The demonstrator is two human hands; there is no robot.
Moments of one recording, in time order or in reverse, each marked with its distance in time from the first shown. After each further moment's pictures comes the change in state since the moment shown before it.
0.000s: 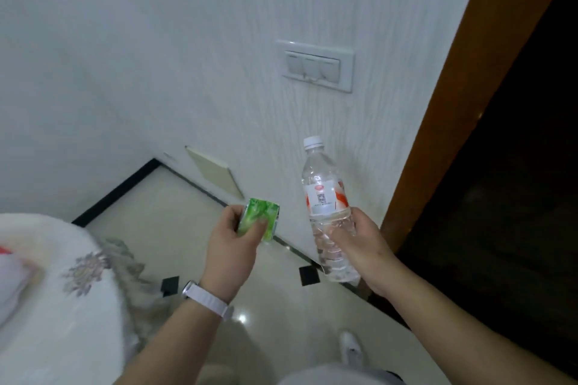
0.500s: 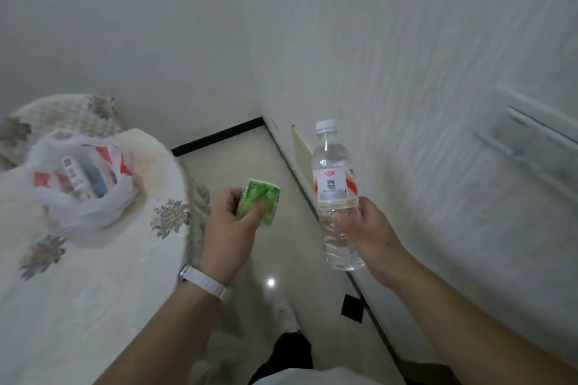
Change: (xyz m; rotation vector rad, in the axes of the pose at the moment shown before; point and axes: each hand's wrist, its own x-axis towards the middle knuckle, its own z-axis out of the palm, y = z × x) left_hand 0.109 -0.029 -0.095 -0.043 0.525 -0.190; right_hand 0.177 -0.060 0.141 -0.117 -0.545 -0.028
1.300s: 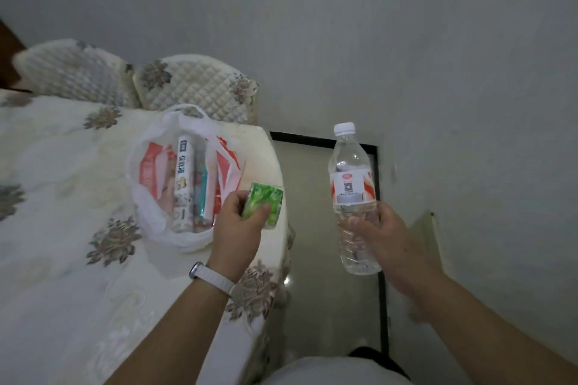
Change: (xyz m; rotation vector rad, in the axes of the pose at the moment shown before) left_hand 0.299 -0.095 -0.187 -0.146 0.532 -0.244; right_hand 0.341 -0.086 0.292 -0.304 -0.466 0.004
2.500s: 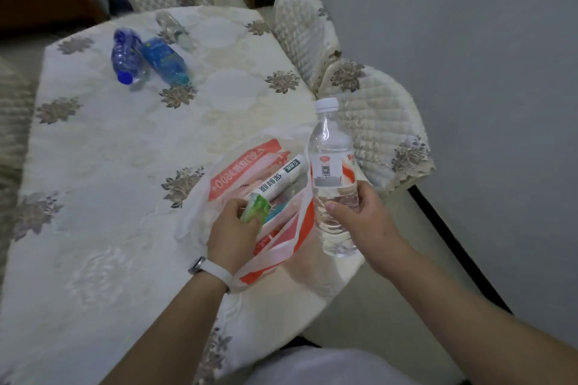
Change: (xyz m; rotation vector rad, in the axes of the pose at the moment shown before) left_hand 0.161 -0.043 -0.013 0.236 0.902 -0.508; right_hand 0.323 -0.114 0.186 -0.253 -1.004 -0.147
